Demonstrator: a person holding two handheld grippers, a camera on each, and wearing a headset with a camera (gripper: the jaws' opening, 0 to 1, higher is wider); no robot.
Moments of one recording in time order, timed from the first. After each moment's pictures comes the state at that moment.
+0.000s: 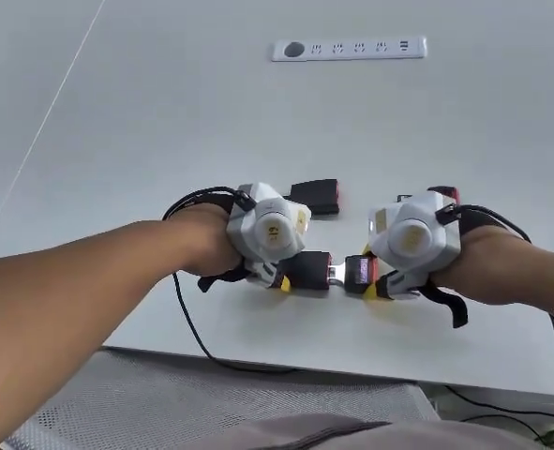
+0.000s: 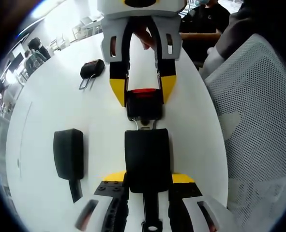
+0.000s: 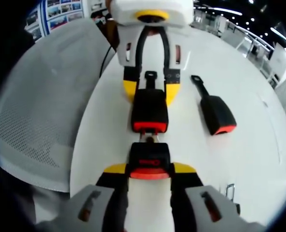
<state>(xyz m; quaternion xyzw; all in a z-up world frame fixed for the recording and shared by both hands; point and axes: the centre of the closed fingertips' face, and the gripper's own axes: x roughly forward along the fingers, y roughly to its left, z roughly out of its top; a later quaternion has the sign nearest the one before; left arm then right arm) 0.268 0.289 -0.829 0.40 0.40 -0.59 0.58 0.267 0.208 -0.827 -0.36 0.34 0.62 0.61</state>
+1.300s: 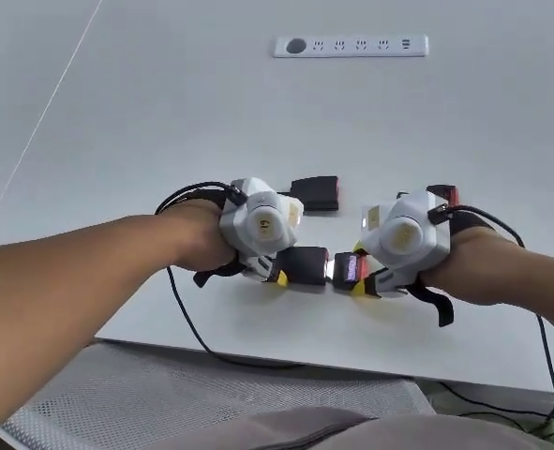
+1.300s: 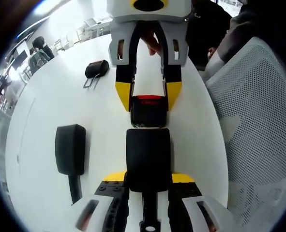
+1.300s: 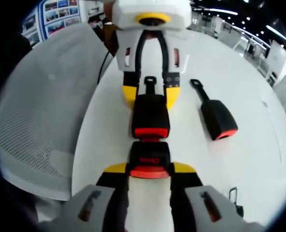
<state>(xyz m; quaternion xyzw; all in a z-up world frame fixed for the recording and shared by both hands) 0.271 0.293 -0.830 0.38 0.40 -0.59 0.60 0.265 0.219 -0.825 -0.34 0.34 0.62 0.62</state>
